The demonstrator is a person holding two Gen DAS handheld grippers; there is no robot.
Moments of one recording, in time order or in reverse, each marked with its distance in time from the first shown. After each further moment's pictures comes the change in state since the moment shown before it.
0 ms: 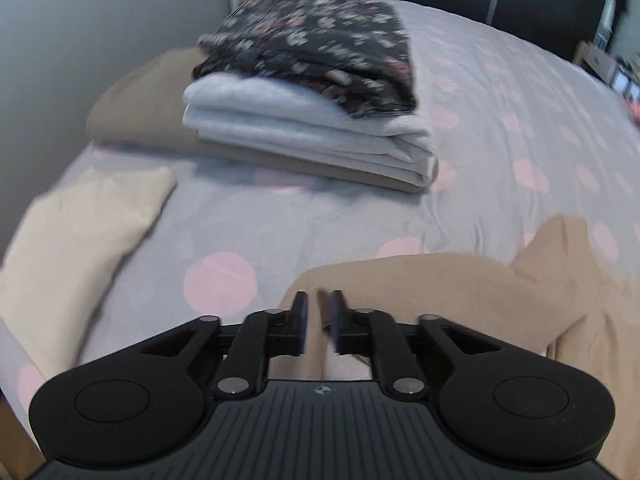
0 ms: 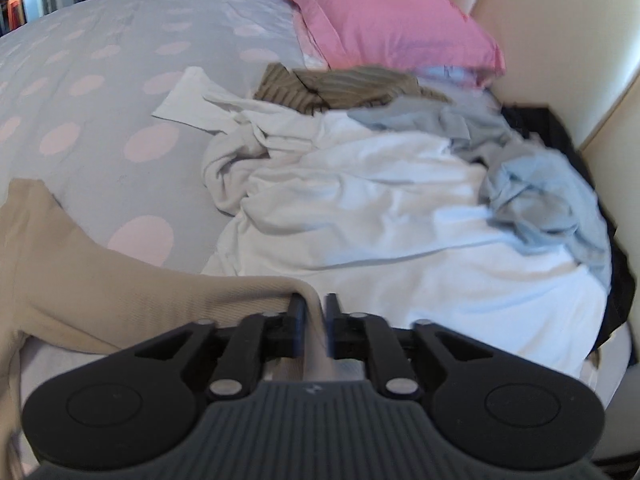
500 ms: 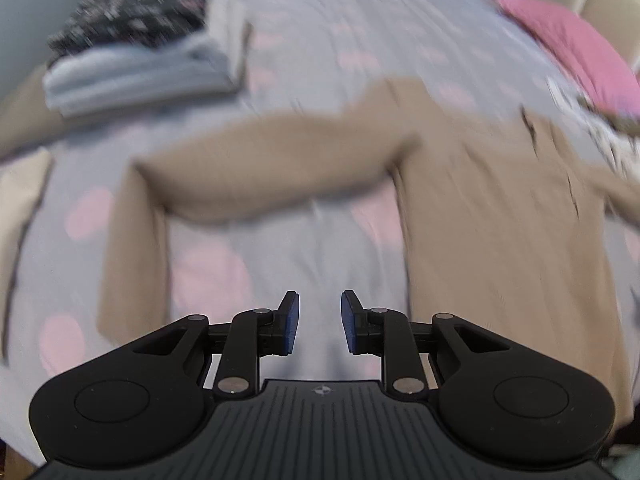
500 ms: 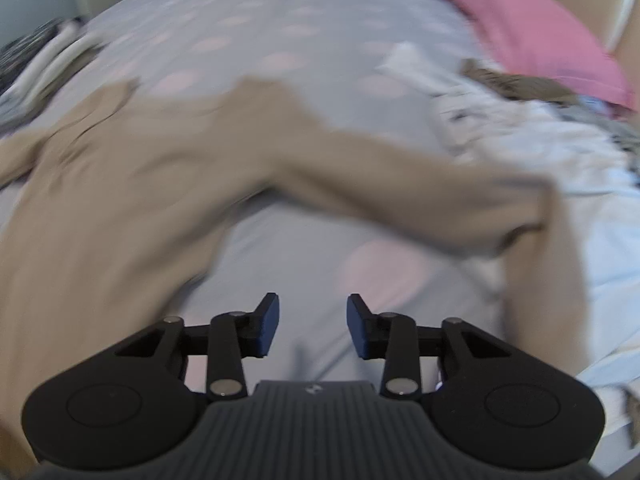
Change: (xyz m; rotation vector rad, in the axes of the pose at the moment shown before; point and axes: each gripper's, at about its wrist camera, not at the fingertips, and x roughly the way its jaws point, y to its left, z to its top) left arm -0.043 -0.072 -0.101 0.300 0.135 -0.254; right arm -0.094 0.120 -0.116 -0.234 0.051 0.412
